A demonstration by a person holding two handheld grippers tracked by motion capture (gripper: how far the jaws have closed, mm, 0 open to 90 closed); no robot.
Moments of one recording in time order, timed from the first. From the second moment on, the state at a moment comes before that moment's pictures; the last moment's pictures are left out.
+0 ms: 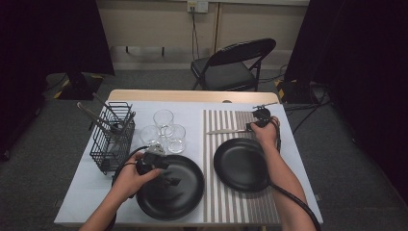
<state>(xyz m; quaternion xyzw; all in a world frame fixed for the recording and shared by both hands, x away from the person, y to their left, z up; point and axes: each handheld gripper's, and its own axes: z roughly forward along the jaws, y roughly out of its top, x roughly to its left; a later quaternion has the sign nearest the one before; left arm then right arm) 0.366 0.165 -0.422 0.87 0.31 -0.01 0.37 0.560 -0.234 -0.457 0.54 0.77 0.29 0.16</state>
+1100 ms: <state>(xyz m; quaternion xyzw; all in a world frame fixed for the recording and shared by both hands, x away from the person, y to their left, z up) 0.365 0.164 -0.420 0.87 0.32 0.00 0.37 0.538 -0.238 -0.433 0.53 0.76 0.32 0.17</state>
